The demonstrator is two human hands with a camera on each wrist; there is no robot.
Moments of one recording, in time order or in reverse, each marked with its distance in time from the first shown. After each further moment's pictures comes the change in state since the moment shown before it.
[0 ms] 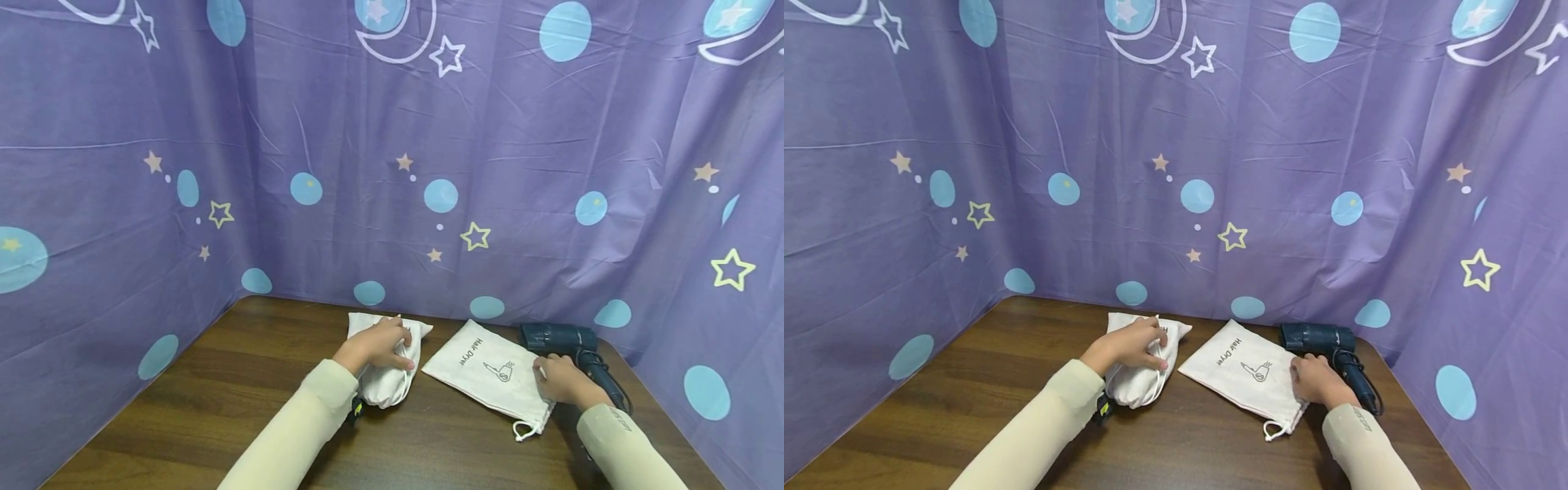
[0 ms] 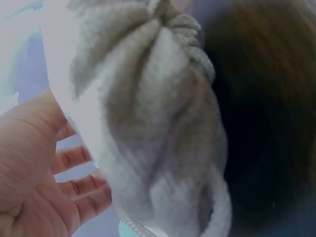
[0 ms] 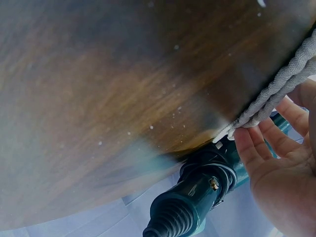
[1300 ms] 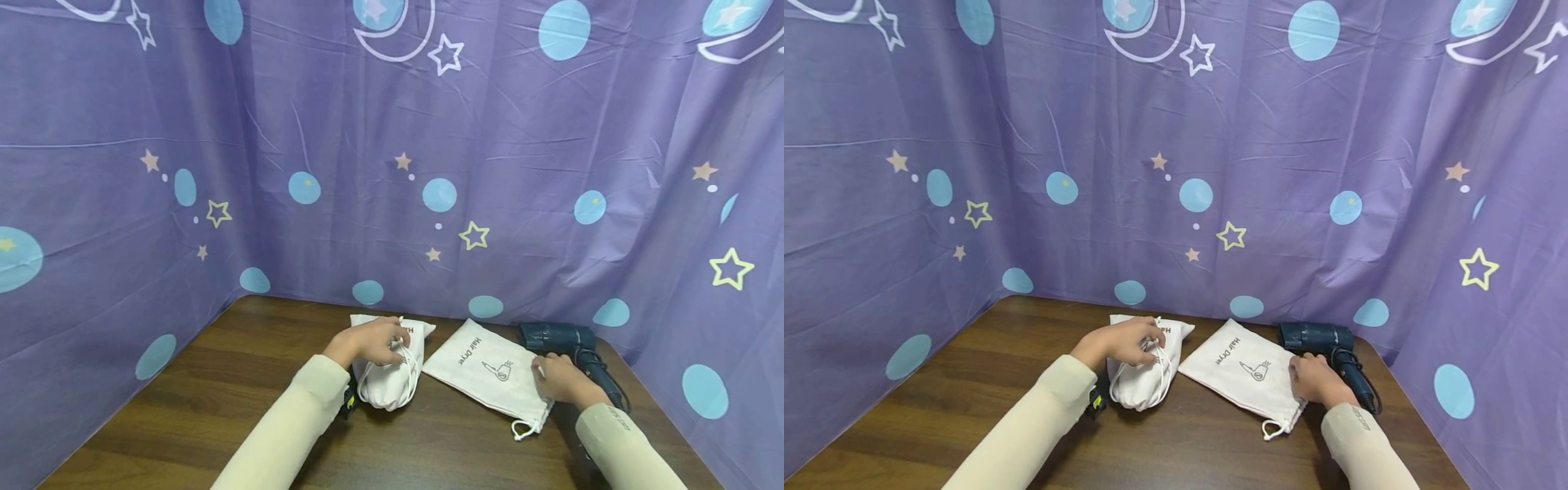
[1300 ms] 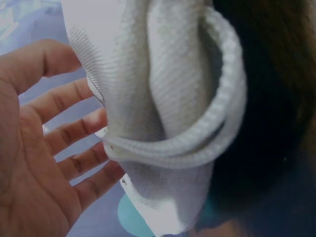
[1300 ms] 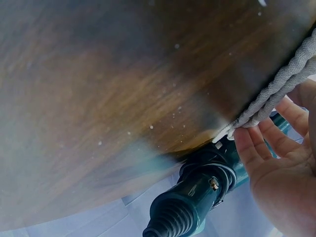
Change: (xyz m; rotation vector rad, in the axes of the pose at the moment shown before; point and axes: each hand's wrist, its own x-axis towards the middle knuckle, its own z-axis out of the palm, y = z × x) left_hand -0.002 -0.013 -0.010 -0.060 -0.051 0.099; right_hand 0.000 -0.001 0.000 0.003 -0.004 -0.004
